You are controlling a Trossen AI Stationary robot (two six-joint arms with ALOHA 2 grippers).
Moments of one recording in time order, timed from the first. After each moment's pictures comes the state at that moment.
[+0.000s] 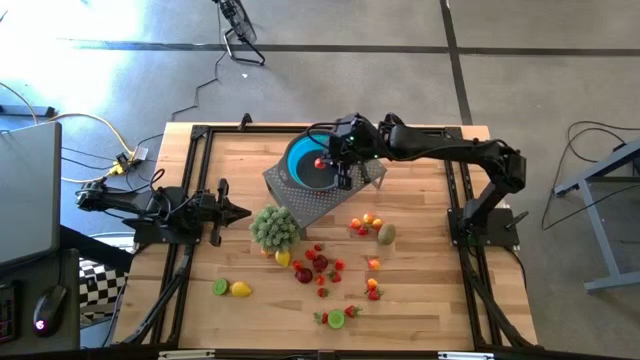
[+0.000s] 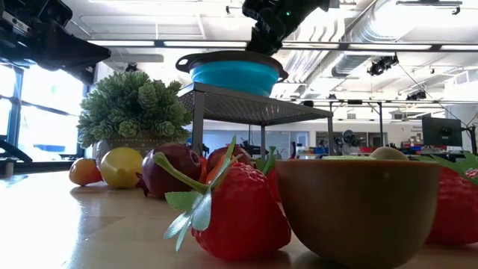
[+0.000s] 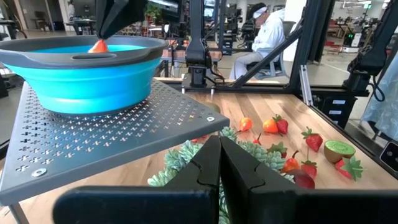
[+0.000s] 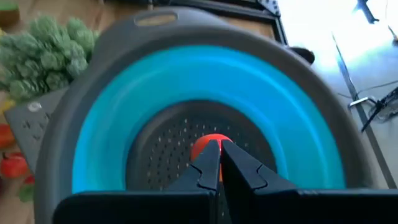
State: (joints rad) left arm -0.20 0.02 0.09 -0.06 -0.20 -0.04; right arm -0.29 1.68 1.49 -0.50 -0.06 -0.30
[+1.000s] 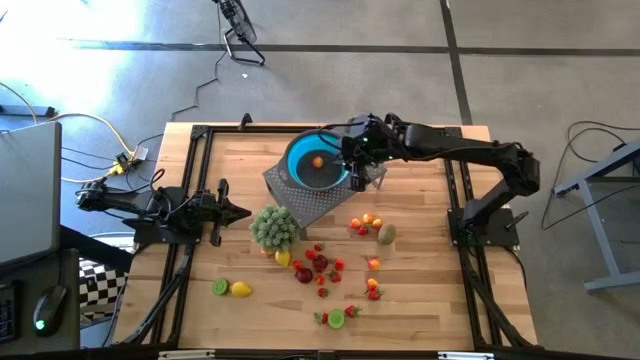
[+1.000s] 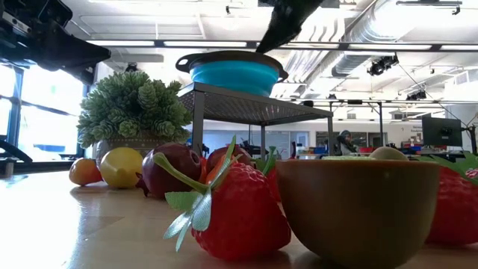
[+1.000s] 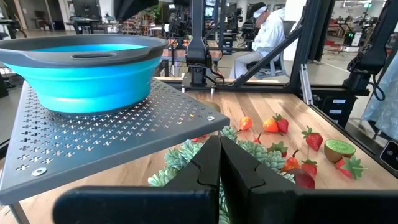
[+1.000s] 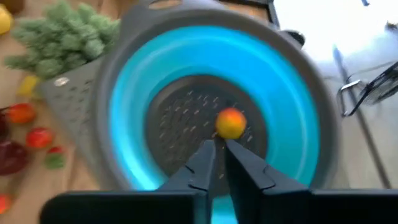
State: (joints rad) left arm -0.20 0.02 0.09 -0.06 -0.20 -0.03; right arm -0.25 1.56 1.49 -0.67 0.00 -0.25
